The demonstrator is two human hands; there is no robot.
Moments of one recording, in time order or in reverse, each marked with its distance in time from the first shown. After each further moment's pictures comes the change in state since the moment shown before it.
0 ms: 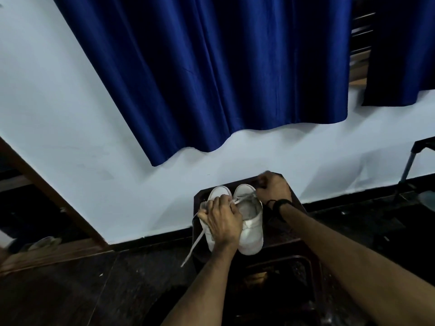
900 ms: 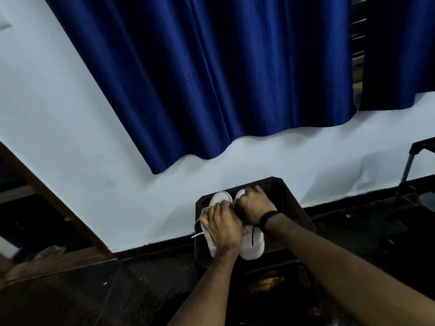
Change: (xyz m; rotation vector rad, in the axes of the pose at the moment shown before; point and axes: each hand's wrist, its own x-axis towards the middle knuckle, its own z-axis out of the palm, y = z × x) left_hand -0.003 -0.004 0.004 0.005 0.025 0.010; right_hand -0.022 -0.027 0.020 -0.780 -0.229 -0.626
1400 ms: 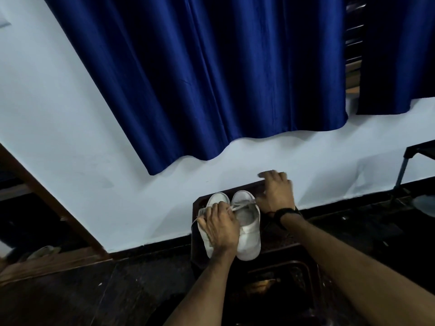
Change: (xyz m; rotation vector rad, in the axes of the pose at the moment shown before) left_hand -0.001 0.000 0.002 0.031 0.048 0.037; right_hand -0.017 0.045 -0.010 0.354 0.335 0.468
